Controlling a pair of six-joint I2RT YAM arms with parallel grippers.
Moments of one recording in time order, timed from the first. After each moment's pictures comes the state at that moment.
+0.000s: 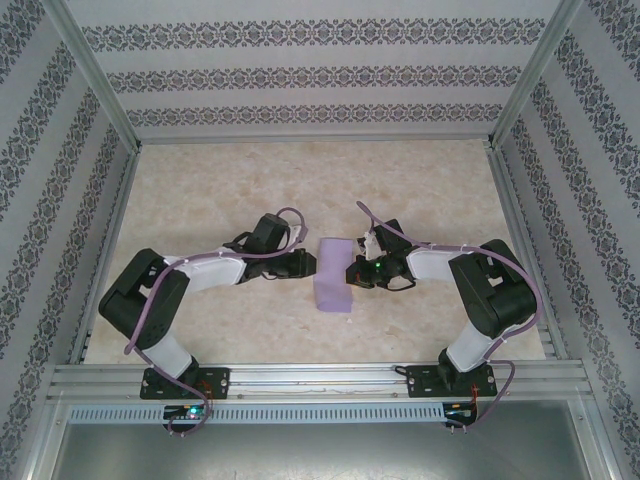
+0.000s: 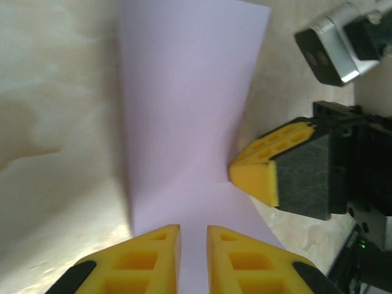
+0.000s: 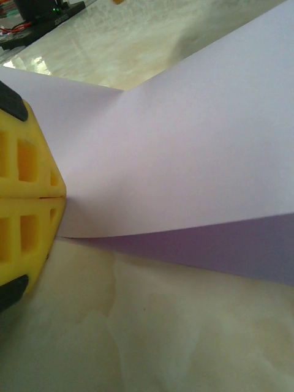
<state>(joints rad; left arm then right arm) -0.58 1.65 0.81 -0.01 0.50 -0.63 0.42 1.68 0.69 -0.13 -0.61 0.57</state>
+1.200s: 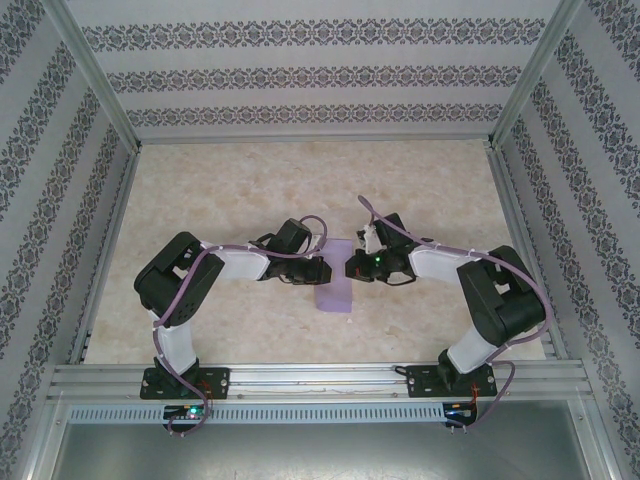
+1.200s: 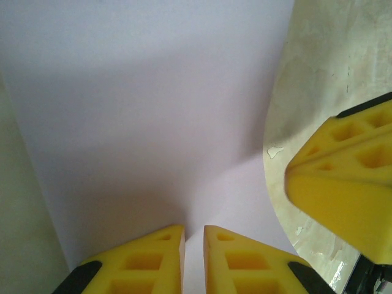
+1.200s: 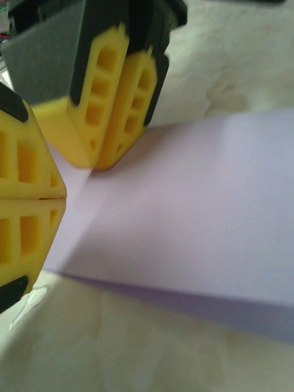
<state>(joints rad) -0.64 1.86 0.92 0.01 0.52 -0.63 0.43 1.61 0.74 -0.17 -0.59 0.57</state>
